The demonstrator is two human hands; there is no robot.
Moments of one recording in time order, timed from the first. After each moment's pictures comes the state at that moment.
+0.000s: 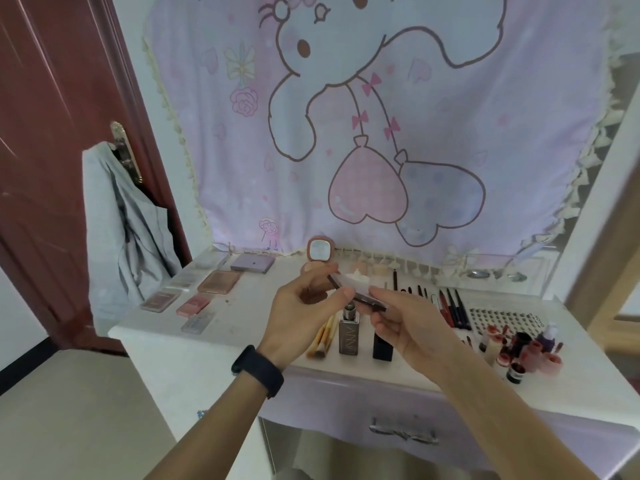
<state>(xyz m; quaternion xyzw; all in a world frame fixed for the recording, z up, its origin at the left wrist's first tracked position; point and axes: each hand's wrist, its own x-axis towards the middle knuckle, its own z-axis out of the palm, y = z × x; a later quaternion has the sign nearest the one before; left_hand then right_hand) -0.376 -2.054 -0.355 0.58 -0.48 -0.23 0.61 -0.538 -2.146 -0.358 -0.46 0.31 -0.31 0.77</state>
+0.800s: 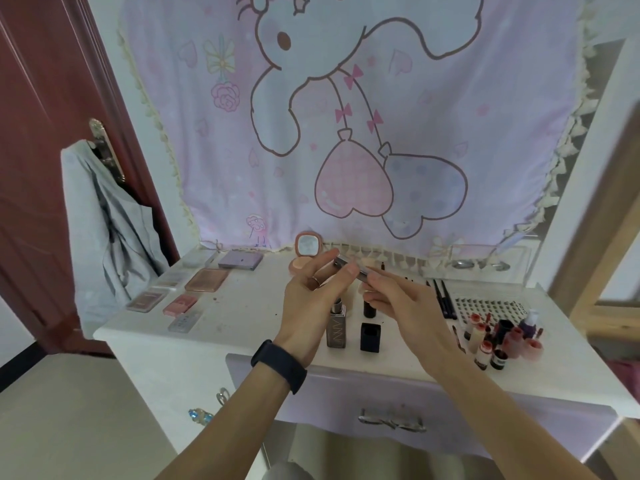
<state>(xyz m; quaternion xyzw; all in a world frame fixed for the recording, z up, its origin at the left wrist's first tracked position) -0.414 -2.077 -0.353 0.52 -0.37 -0.34 0.69 -0.553 -2.142 -0.361 -0.63 0.32 -0.42 0.57</state>
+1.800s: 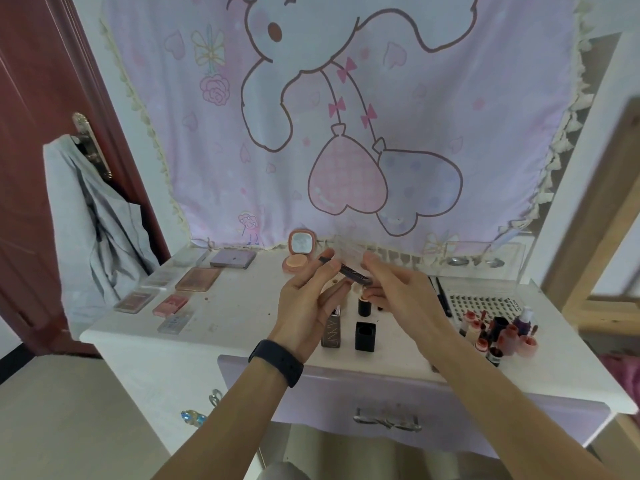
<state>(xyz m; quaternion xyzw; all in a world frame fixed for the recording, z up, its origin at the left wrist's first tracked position) -0.408 -2.090 -0.359 0.39 -0.29 -0.46 0.74 -0.547 -2.158 -0.354 -0.66 0.38 -0.39 0.51</state>
